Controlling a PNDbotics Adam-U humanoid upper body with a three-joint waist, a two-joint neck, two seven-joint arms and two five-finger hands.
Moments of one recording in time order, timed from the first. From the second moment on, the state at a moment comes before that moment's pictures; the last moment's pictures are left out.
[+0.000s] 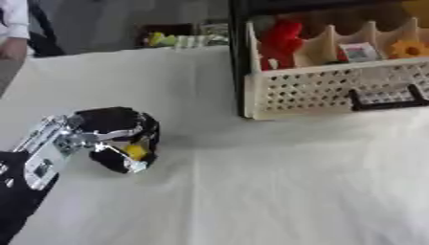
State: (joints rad) left arm -0.90 0.55 -0.35 -1.19 -0.68 -0.58 -0.52; right arm -0.68 -0.61 -0.15 -1.99 -0.41 0.15 0.07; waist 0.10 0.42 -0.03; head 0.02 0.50
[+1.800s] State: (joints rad) left arm -0.82 0.68 -0.29 -1.35 -0.69 -0.59 -0.52; right arm -0.67 -0.60 -0.16 -1.99 -0.41 0.16 0.06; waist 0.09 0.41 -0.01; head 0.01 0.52
